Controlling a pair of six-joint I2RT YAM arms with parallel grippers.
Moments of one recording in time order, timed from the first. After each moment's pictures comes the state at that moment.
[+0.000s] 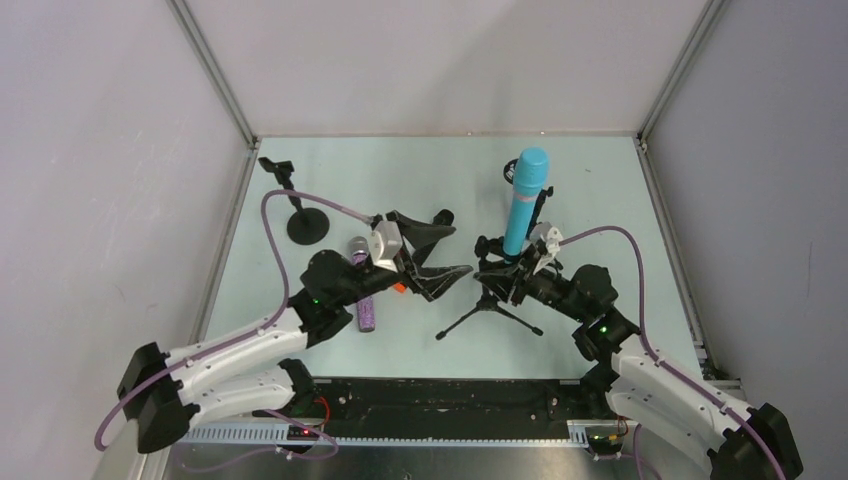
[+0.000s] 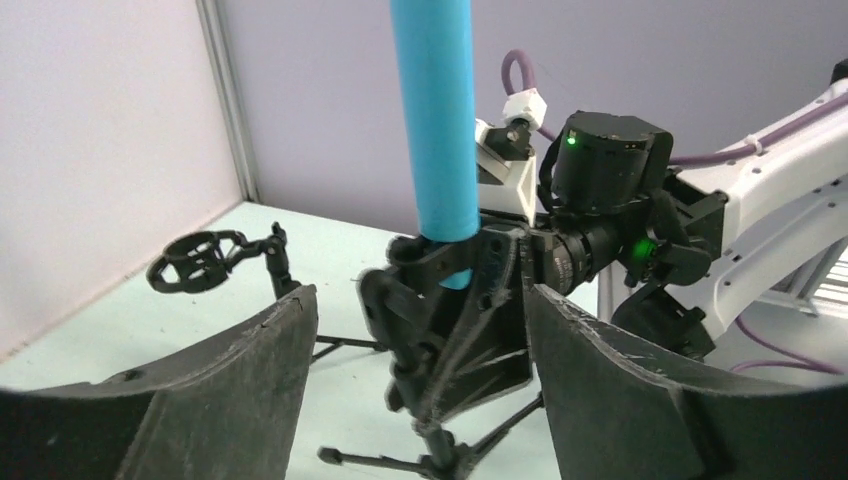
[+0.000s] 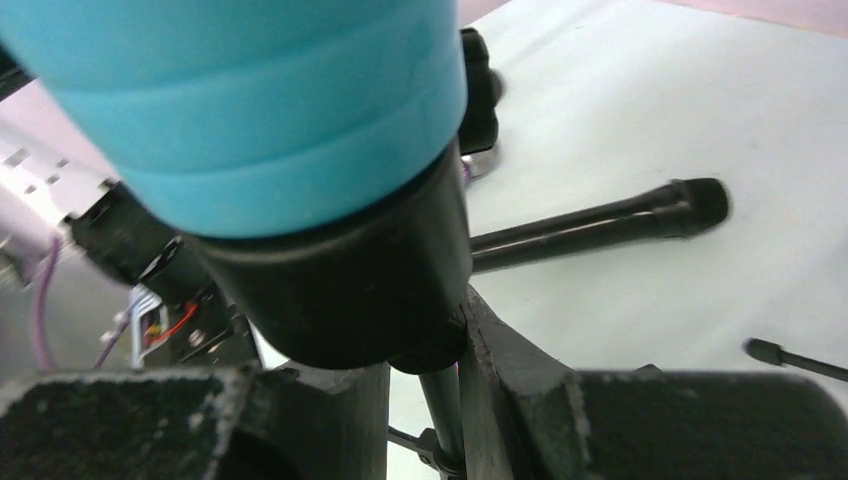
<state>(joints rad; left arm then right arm) -0.94 1.00 0.64 0.67 0.26 -0.12 0.62 0.73 0.34 0.46 -0.36 0.31</state>
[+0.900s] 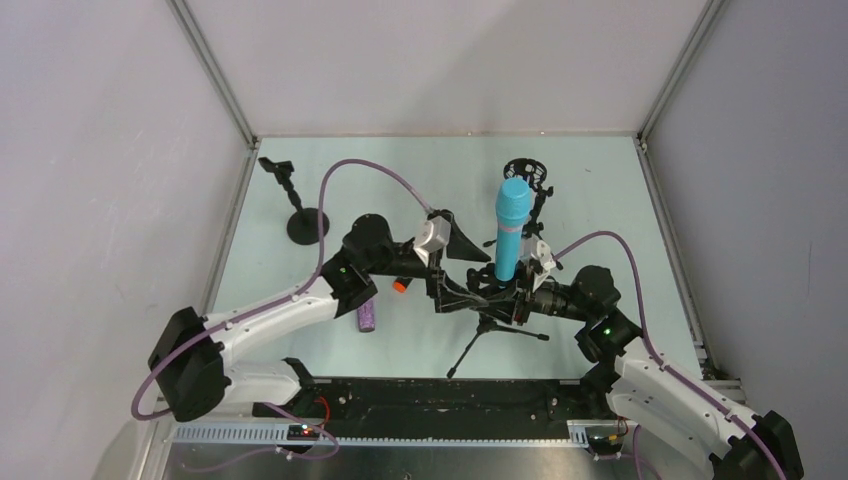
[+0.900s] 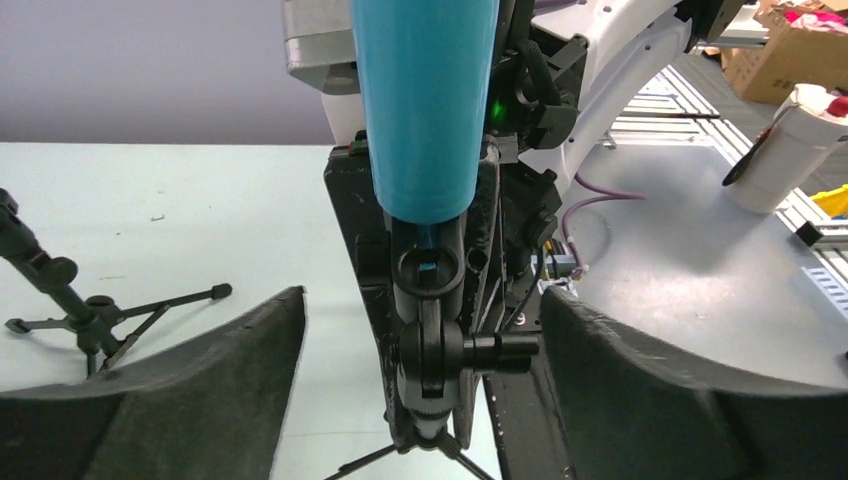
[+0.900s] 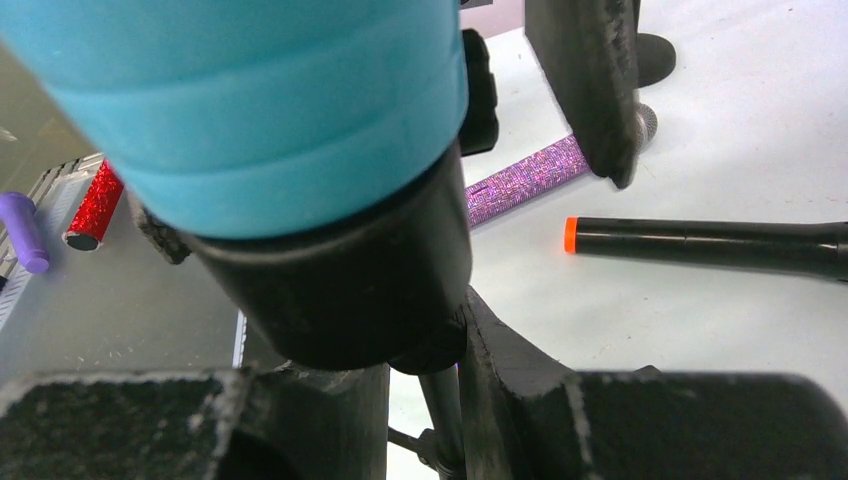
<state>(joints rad) -0.86 1.23 0.82 0.48 0.83 -0.14 0.62 0.69 0.35 0.39 -0.75 0.26</state>
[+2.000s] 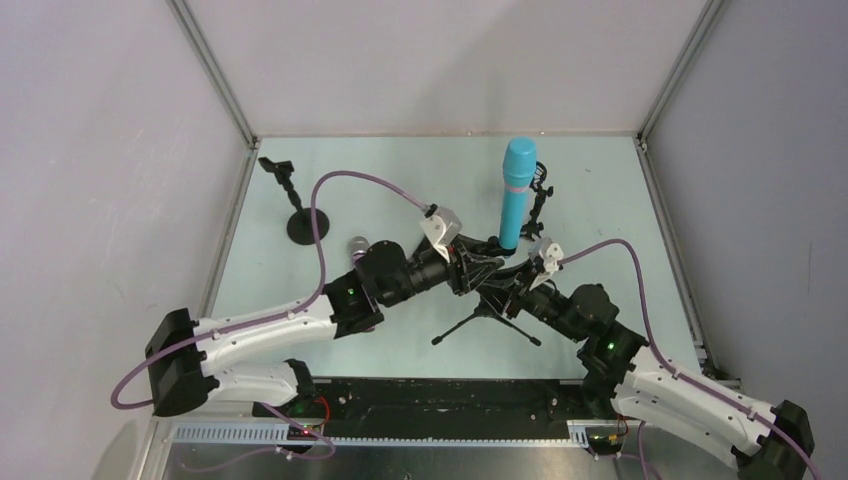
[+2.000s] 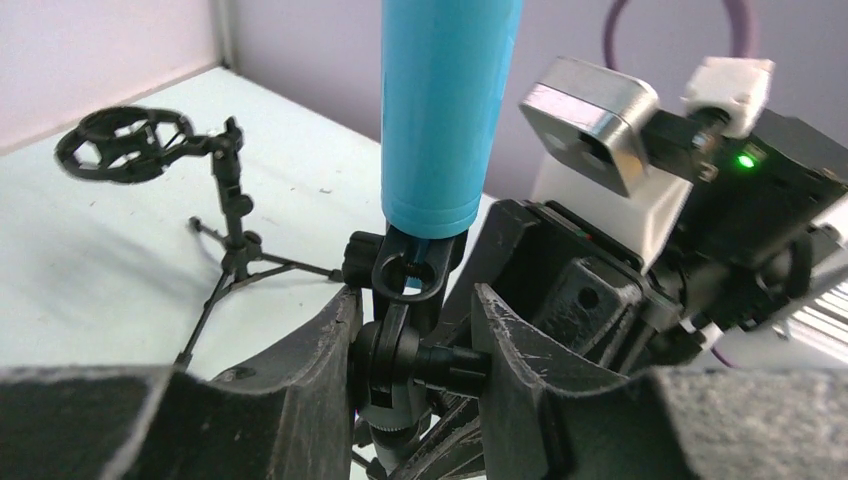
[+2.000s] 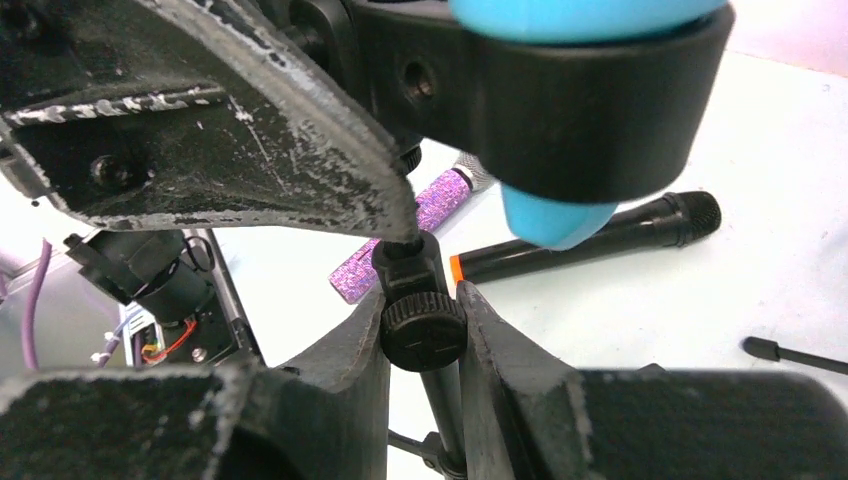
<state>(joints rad) -1.08 1.19 0.86 0.42 0.08 -0.24 0.86 0.60 0.37 0.33 -0.11 0.25</state>
